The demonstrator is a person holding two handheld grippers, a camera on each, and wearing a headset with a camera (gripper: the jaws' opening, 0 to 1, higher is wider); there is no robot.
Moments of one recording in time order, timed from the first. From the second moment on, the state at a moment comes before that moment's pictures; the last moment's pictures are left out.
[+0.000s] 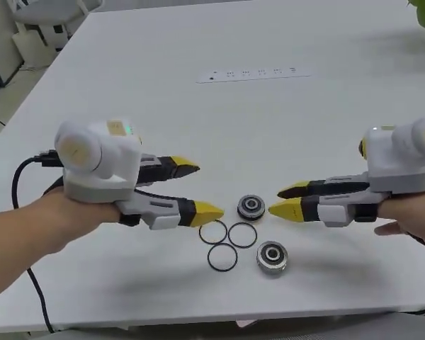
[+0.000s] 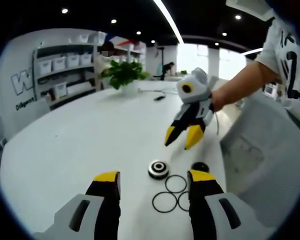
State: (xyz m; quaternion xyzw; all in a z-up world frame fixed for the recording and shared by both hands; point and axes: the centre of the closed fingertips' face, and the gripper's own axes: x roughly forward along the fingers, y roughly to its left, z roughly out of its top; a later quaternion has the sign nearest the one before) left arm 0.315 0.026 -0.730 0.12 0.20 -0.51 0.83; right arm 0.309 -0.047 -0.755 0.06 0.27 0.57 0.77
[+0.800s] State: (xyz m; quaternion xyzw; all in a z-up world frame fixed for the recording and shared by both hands) left arm 0.325 0.004 -0.747 0.12 0.21 -0.52 0.82; right arm 0.320 -0.044 -0.778 0.00 0.26 0.57 0.78
